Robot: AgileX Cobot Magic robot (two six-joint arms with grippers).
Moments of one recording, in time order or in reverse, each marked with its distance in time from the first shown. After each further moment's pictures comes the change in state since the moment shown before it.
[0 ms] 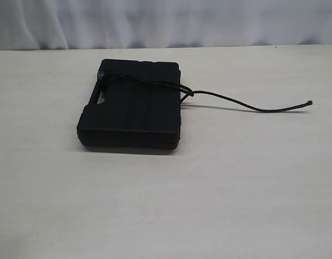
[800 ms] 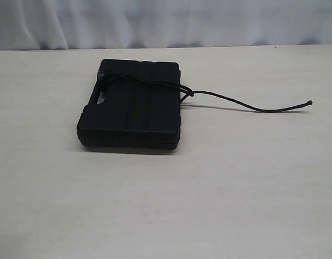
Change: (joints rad) left arm 0.000 0.000 0.000 0.000 0.000 0.002; right arm 0.102 -0.352 0.162 0.002 -0.332 0.000
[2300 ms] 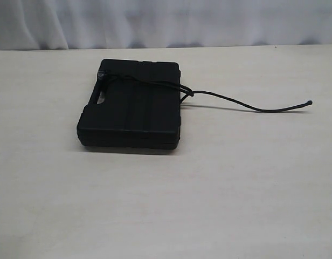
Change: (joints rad) left arm 0.000 0.000 0.000 0.000 0.007 0.000; right arm 0.001 -0.044 0.231 -1.753 0.060 1.515
